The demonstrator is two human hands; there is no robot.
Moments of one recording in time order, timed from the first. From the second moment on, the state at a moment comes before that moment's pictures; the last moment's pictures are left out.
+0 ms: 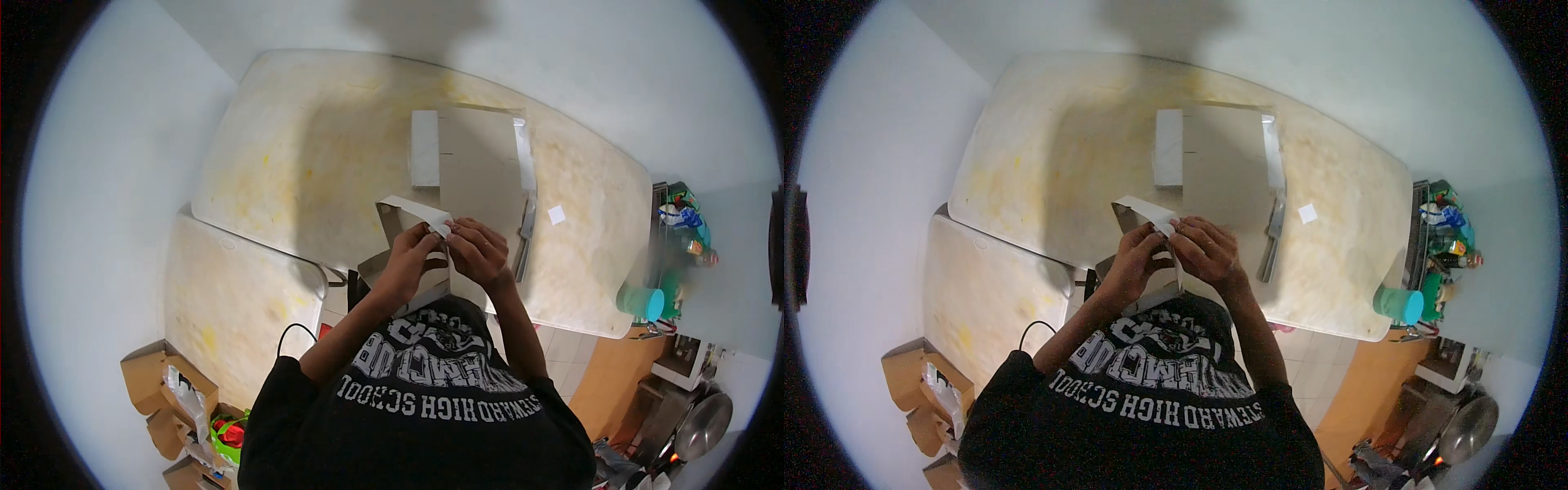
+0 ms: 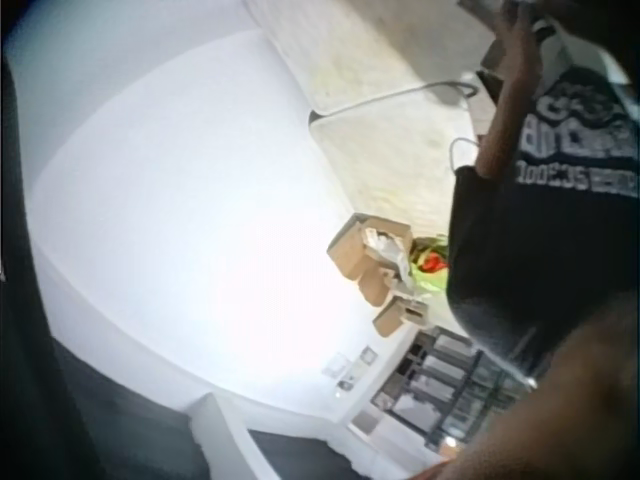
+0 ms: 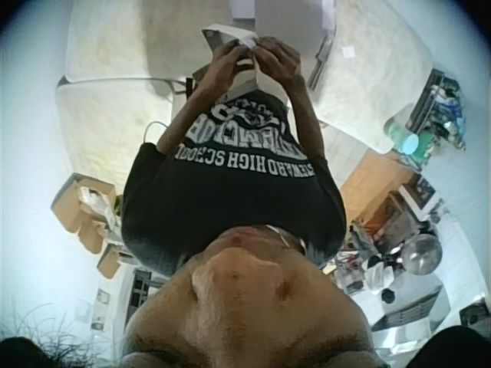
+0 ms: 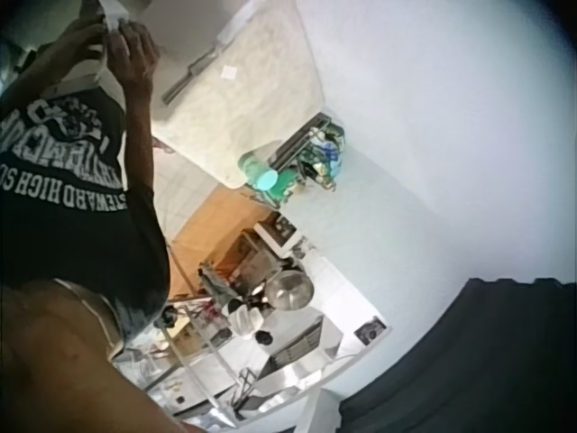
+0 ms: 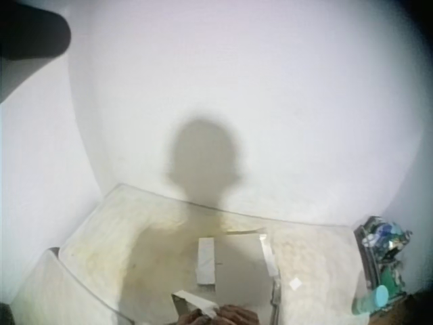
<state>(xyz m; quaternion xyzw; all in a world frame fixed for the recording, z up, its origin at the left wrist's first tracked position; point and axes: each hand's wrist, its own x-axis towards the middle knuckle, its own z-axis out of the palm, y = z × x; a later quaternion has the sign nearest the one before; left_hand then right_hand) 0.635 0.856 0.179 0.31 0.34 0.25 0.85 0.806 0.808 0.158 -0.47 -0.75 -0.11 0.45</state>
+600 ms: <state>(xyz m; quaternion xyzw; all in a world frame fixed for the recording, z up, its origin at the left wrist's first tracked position) 0.638 0.866 0.192 0.67 0.40 0.40 0.48 0.780 0.817 0.180 -0.58 -0.67 -0.10 0.45</state>
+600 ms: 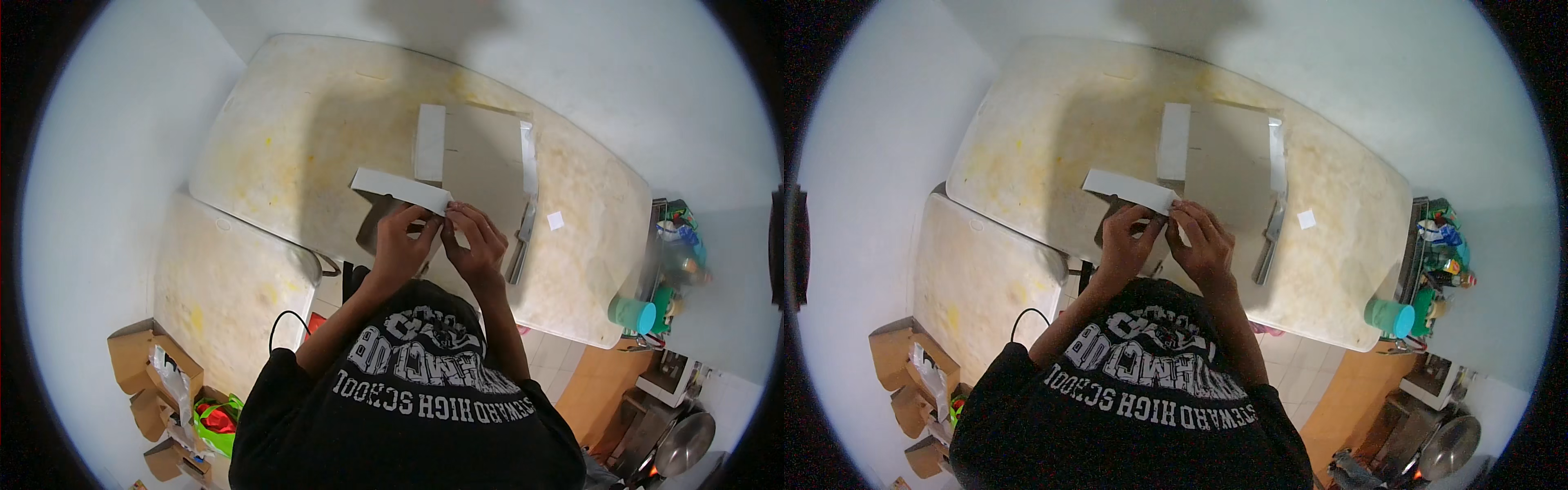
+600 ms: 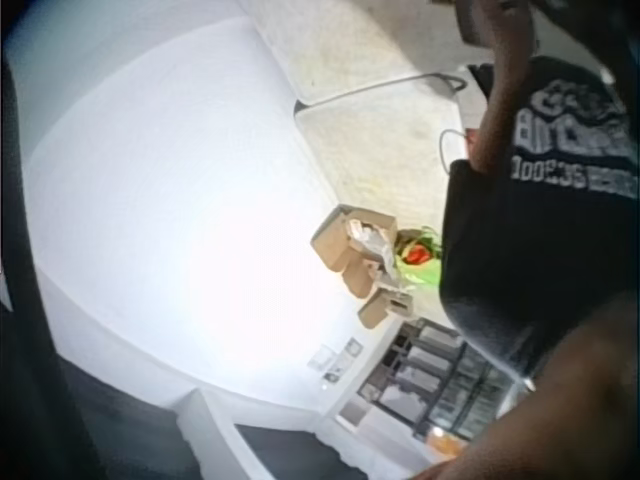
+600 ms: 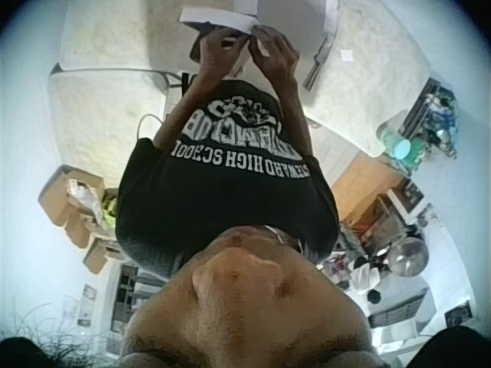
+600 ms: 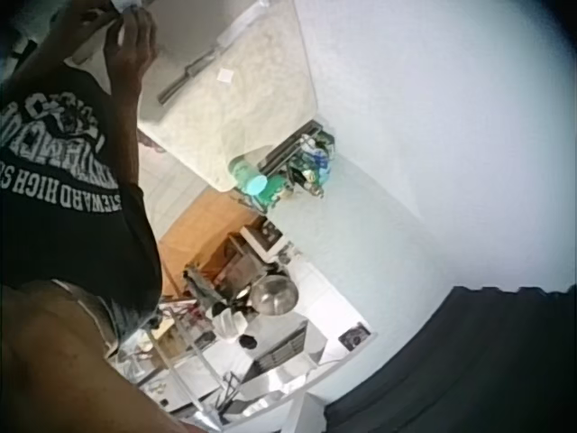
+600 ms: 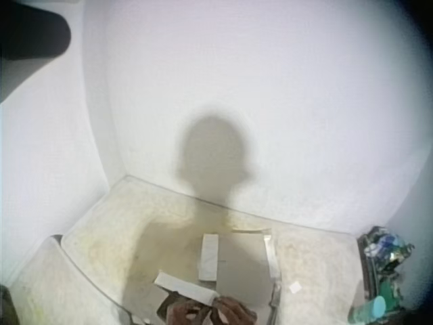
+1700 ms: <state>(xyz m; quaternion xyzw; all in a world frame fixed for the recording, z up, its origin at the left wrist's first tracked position) 0.660 0.875 0.177 0.58 0.34 0.42 0.61 0.798 0.831 0.189 -0.51 -0.70 -0.13 0.48</state>
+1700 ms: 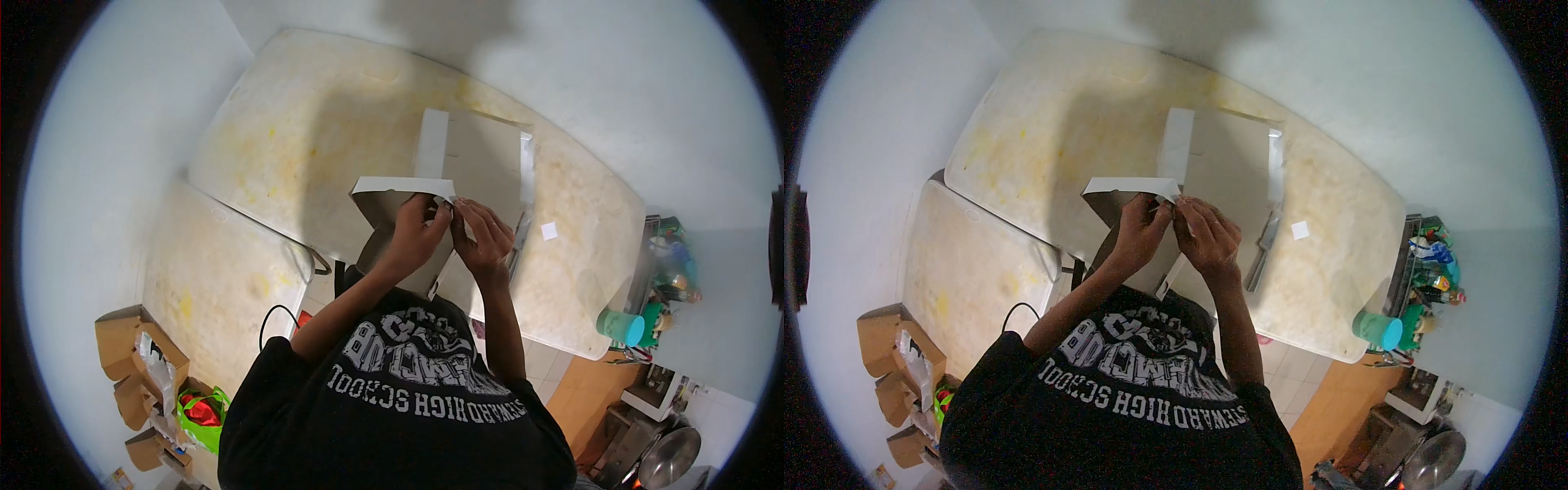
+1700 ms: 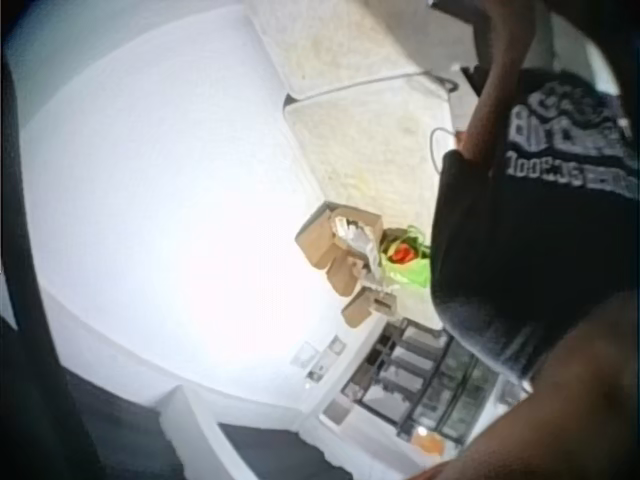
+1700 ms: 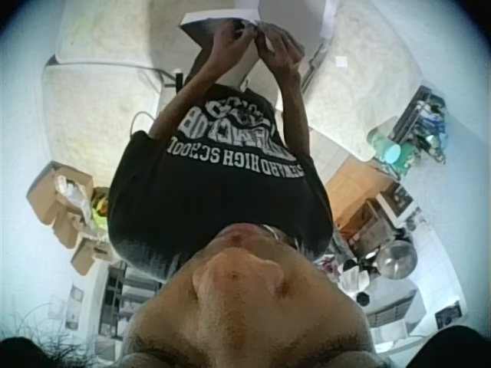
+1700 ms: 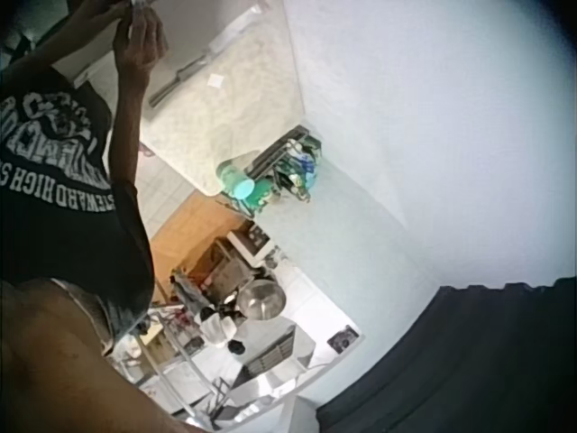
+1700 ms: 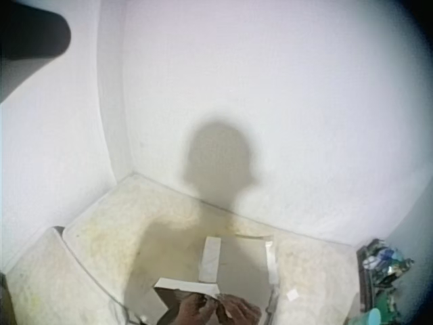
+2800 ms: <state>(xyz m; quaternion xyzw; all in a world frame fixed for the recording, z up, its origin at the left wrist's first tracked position) 0.646 0.874 0.203 0.76 0.35 0.43 0.34 0.786 0.824 0.222 -0.61 -0.66 -0.05 0.43</state>
